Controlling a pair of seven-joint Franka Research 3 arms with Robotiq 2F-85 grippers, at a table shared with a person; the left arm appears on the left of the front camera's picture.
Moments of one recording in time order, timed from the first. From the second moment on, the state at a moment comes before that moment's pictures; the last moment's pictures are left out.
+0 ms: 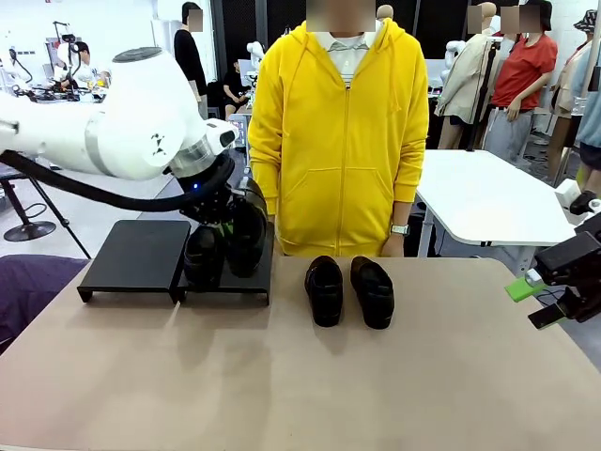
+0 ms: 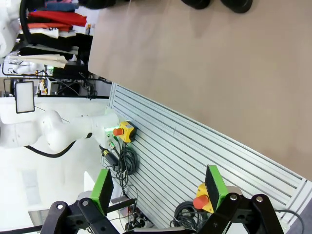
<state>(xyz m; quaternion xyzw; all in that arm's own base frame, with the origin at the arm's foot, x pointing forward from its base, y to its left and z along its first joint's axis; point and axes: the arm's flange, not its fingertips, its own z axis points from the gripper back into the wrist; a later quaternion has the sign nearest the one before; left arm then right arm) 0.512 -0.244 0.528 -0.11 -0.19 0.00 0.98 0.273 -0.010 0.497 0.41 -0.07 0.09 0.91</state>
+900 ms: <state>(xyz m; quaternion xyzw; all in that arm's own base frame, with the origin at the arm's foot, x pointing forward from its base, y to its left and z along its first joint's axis) 0.611 -0.238 0.461 -0.09 -0.20 -0.03 0.98 0.273 -0.010 0.497 0.41 -0.07 0.09 0.91</state>
